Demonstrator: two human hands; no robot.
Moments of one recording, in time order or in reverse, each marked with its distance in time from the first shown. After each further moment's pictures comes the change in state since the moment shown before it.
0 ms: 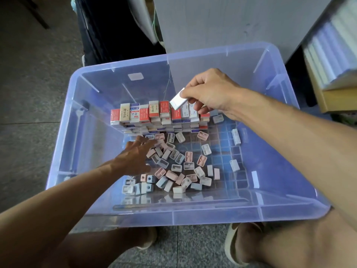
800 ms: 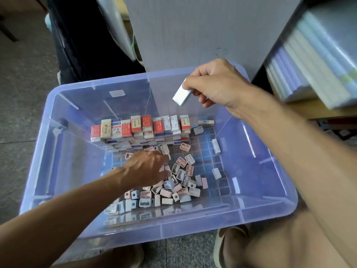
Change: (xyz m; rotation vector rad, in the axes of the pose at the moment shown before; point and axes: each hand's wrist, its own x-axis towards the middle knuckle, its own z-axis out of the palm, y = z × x) left_hand 0.029 0.062 -0.009 0.235 0.111 0.367; right_hand -0.021 -0.023 -0.048 -0.012 0.224 -0.046
